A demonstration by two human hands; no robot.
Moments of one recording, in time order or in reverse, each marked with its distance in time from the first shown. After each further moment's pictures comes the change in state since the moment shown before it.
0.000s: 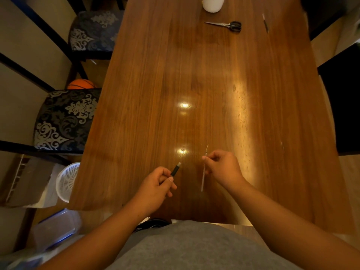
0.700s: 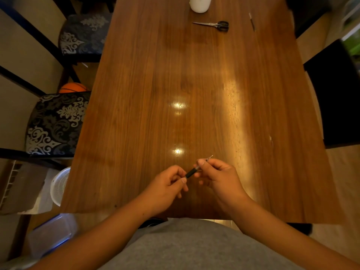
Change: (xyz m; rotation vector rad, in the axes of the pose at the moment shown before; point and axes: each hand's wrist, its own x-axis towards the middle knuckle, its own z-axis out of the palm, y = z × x) left_hand -0.005 0.034 0.031 0.043 -0.202 0.140; right_hand -0.061 -0.004 -0.015 0.727 -0.137 0.032
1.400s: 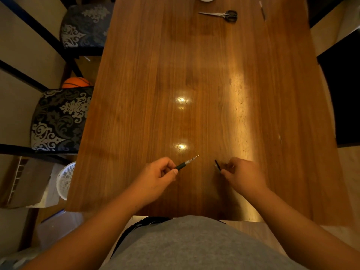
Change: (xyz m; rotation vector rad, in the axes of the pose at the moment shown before) left_hand 0.009 -0.009 -0.042 0.165 0.100 0.003; right_hand 0.051 0.017 -0.072 -1.433 0.129 -0.040
